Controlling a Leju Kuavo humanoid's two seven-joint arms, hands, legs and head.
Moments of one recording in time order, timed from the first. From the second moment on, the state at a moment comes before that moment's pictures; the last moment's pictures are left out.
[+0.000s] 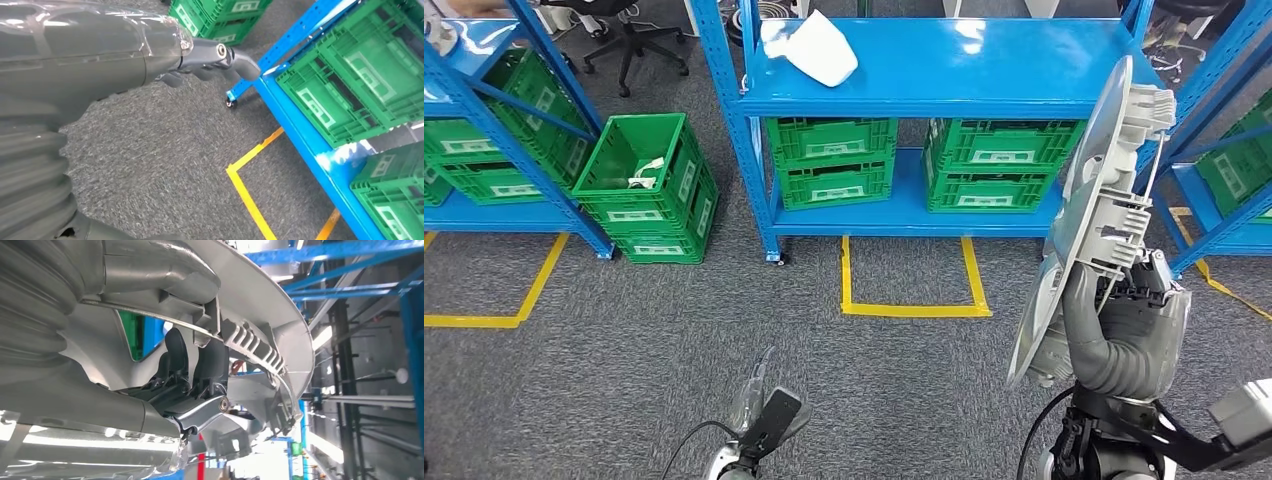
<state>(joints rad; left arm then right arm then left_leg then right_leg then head) -0.18 -0.19 -0.38 -0.46 -0.29 0.70 -0.64 -0.16 -0.29 0.53 -2.14 -0.21 -0.69 -0.24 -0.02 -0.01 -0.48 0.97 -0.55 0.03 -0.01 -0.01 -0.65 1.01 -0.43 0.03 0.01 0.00</state>
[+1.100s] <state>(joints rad) -0.17 -0.20 -0.38 -0.45 -0.25 0.70 -0.65 -0.16 -0.29 0.55 -2.11 -0.20 -0.69 -0.22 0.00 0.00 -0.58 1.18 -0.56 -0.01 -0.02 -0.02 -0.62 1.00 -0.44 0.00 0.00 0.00</state>
